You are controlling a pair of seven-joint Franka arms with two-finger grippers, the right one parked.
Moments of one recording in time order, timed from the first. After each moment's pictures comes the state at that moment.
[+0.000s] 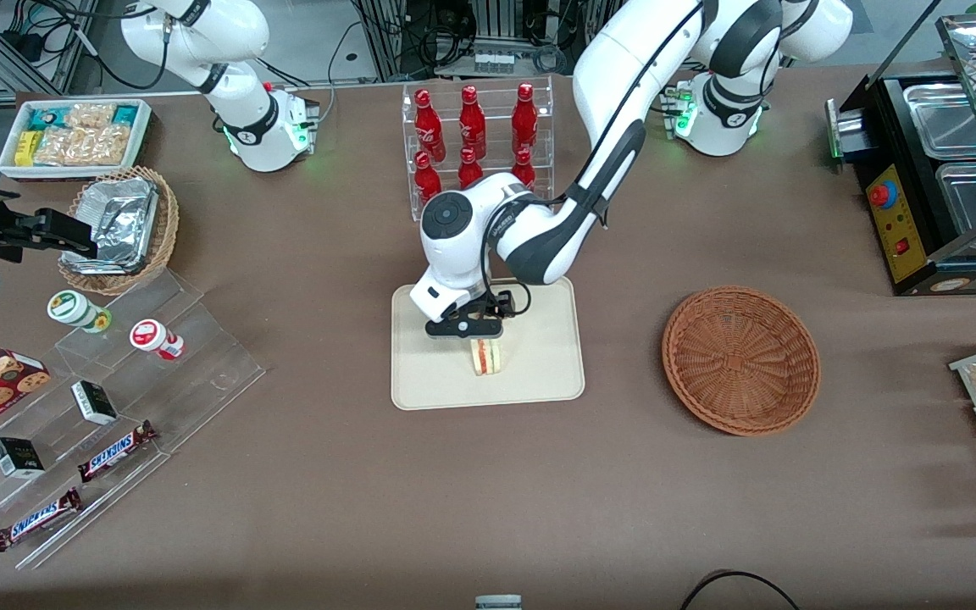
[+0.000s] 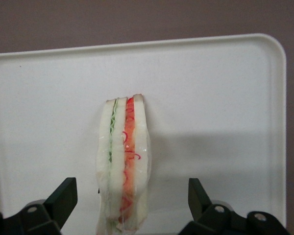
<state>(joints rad) -0.83 0.79 -0.05 -1.30 0.13 2.13 -0.93</state>
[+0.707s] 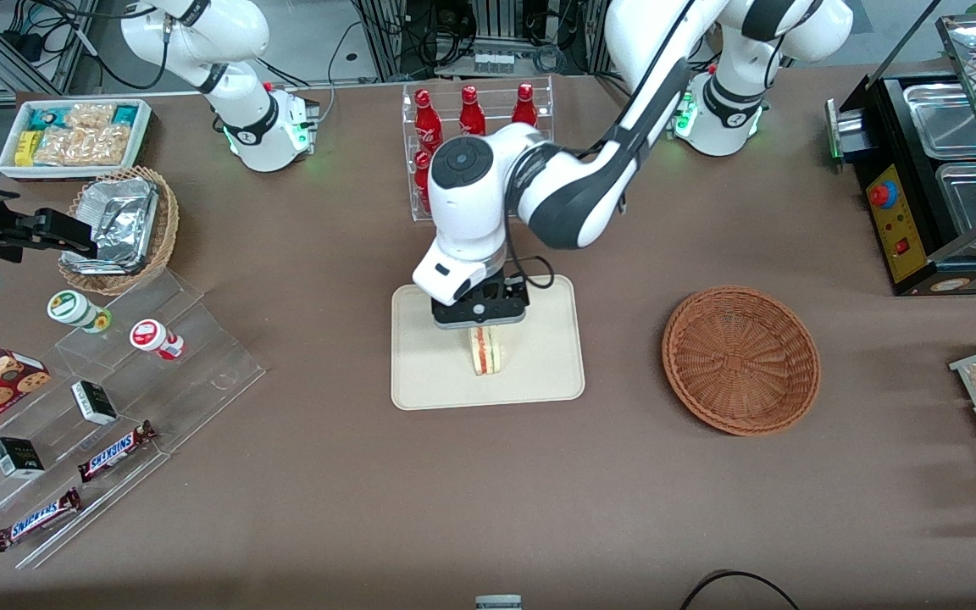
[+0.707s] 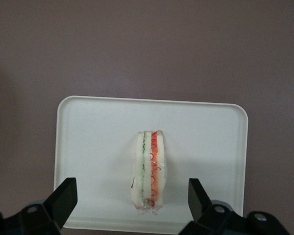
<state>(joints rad) -0.82 0.60 0.02 -1.28 0.13 1.96 -0.97</state>
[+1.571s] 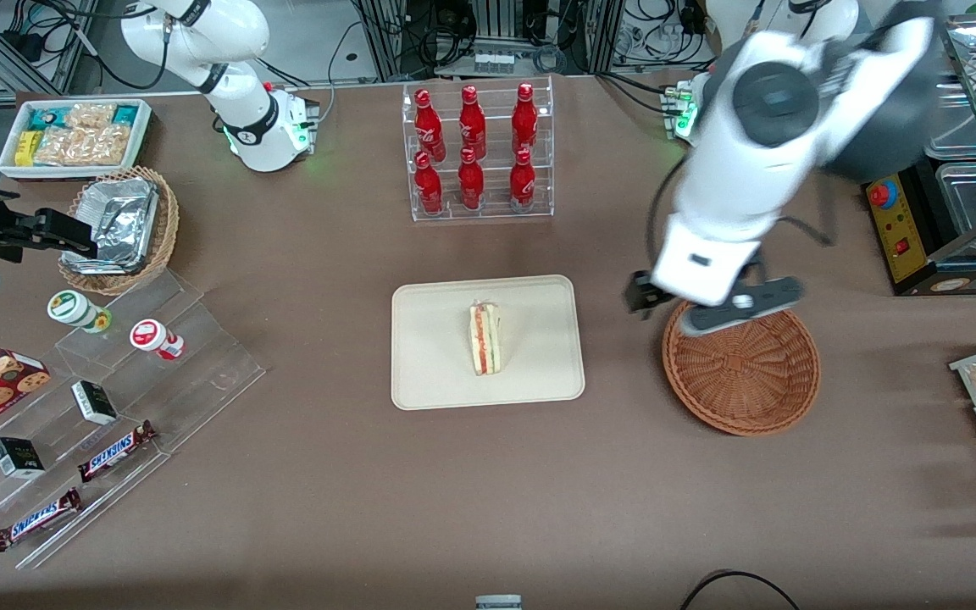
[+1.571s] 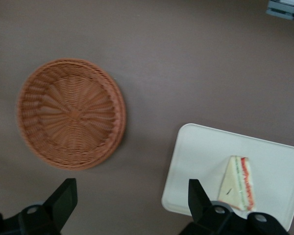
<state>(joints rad) -0.48 0.22 0.07 -1.43 0.05 1.66 -0.69</state>
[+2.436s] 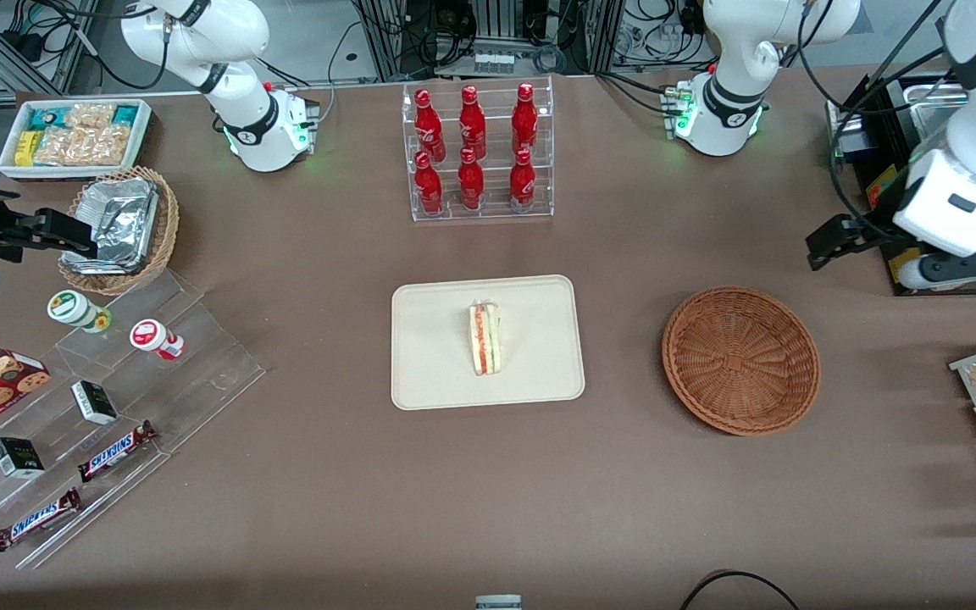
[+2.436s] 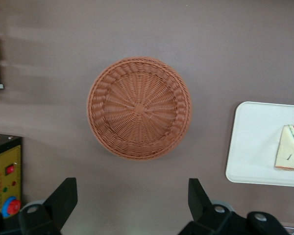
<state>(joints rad) -0.18 0.02 0.07 -1.58 0.00 1.58 -0.24</state>
